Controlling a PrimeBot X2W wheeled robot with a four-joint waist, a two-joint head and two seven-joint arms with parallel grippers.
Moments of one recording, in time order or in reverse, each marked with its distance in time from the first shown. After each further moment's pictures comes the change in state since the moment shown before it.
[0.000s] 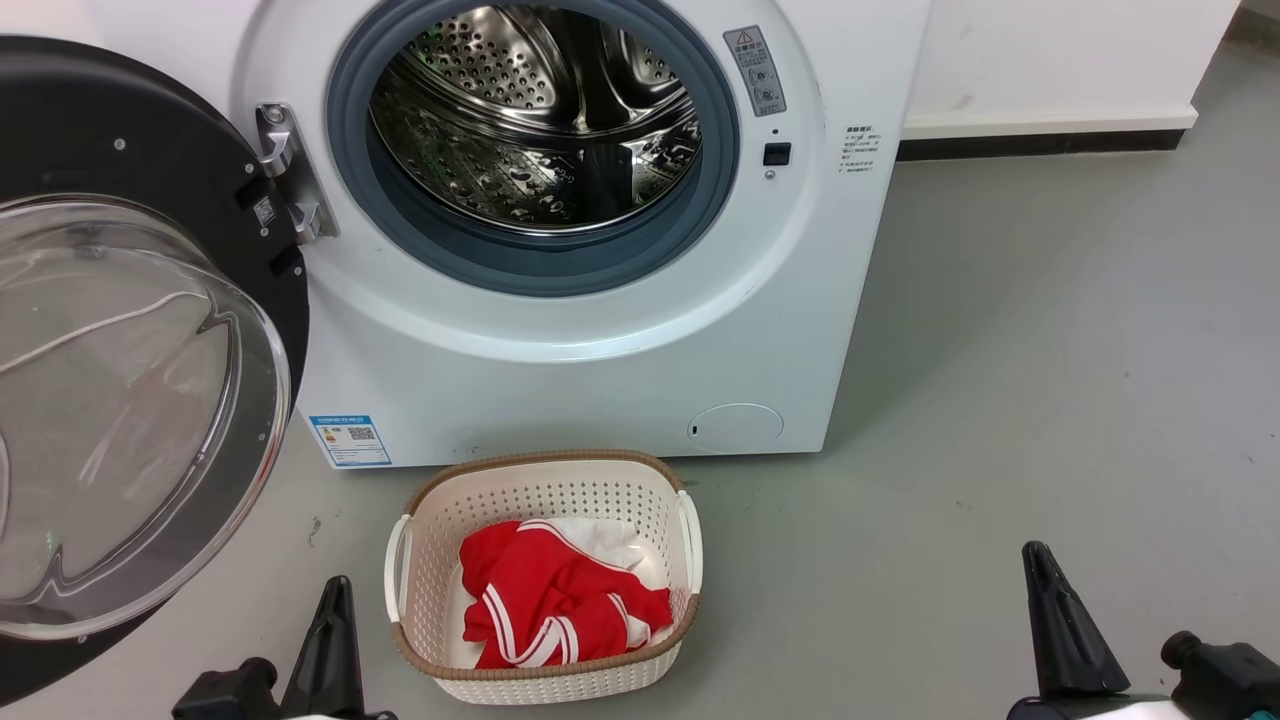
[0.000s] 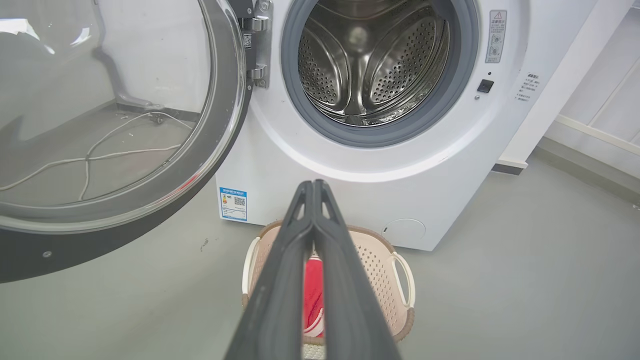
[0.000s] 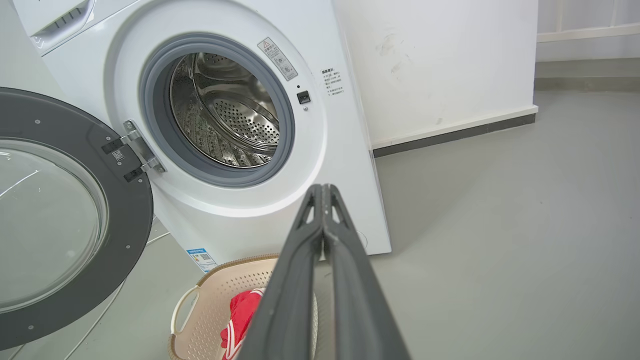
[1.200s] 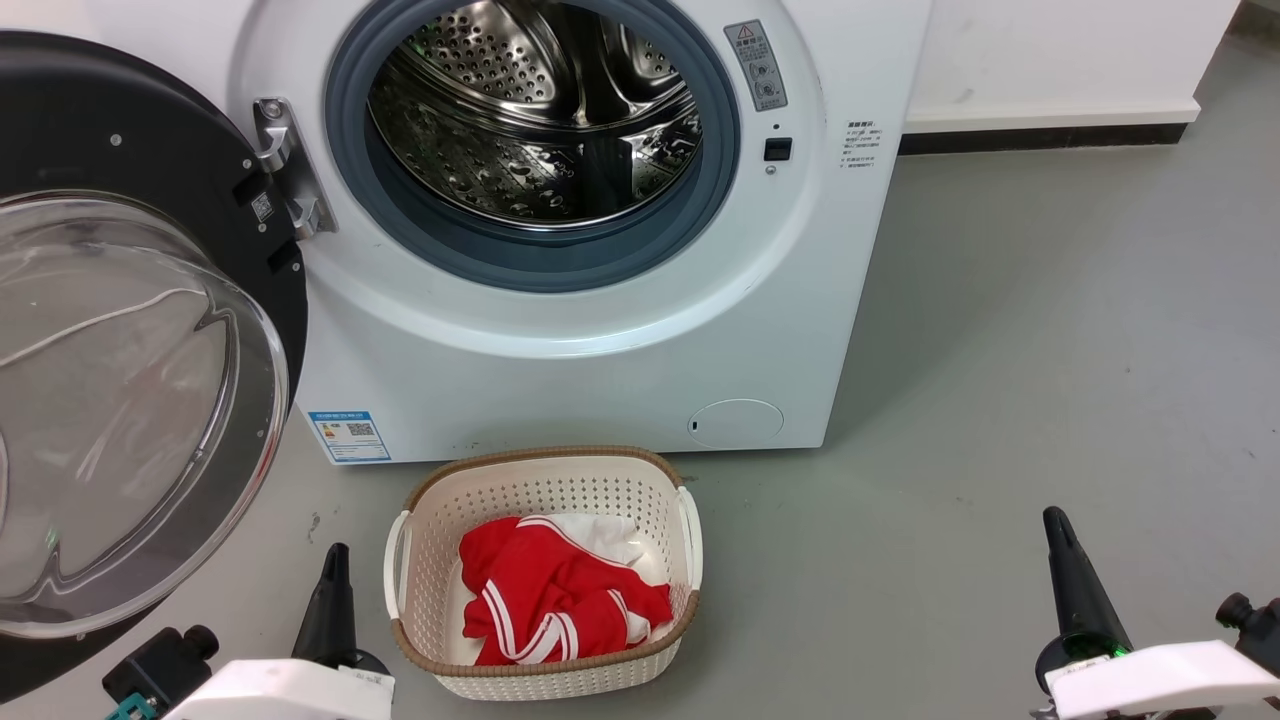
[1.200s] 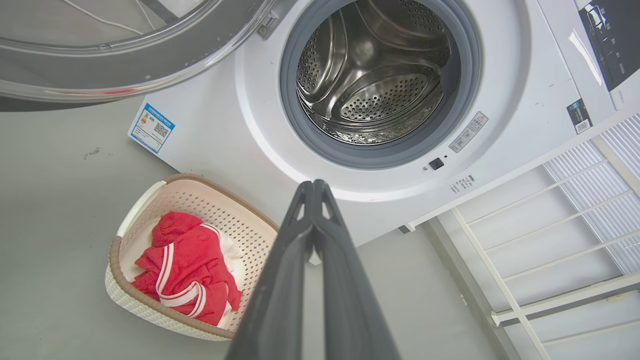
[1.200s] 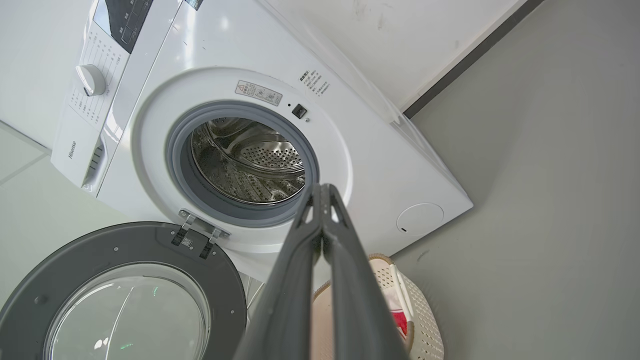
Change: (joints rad) left arm -0.104 0.000 0.025 0.066 -0.600 -0.035 0.140; right arm -0.109 -0.021 -0.019 0.092 0.586 0.000 0.115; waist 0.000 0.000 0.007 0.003
